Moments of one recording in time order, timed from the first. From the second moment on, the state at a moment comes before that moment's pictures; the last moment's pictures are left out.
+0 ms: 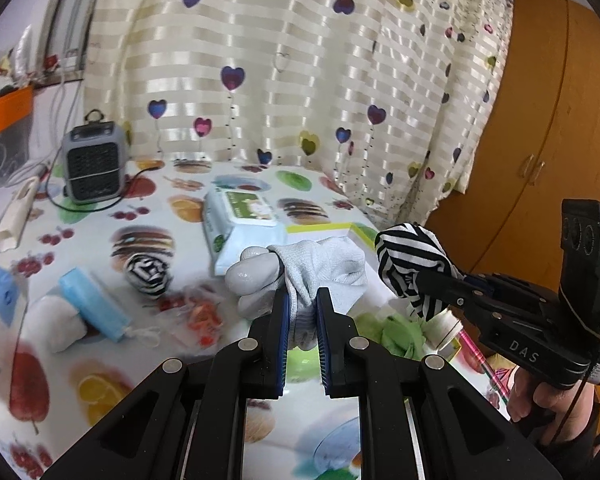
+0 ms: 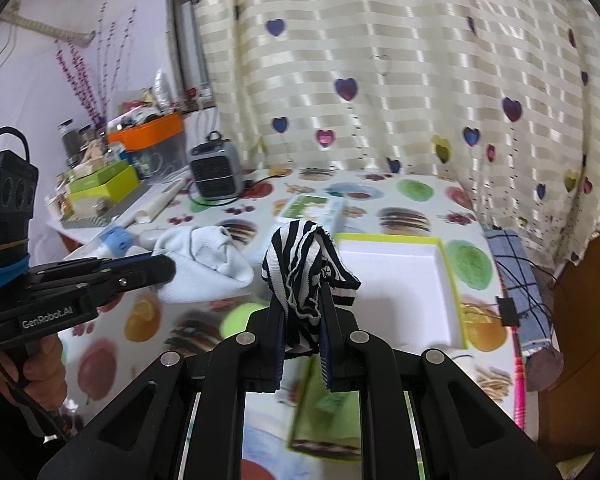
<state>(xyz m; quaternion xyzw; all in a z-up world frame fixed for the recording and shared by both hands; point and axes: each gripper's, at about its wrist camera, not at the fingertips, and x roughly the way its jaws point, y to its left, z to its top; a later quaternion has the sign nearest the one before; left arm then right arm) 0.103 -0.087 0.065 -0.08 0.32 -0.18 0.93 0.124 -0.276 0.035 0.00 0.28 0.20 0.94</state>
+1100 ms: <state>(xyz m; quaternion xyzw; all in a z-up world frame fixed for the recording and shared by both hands) 0.187 -0.177 0.032 -0.02 0.37 -0.23 0.90 0.205 -0.336 -0.031 0.02 0.37 0.12 0.92</state>
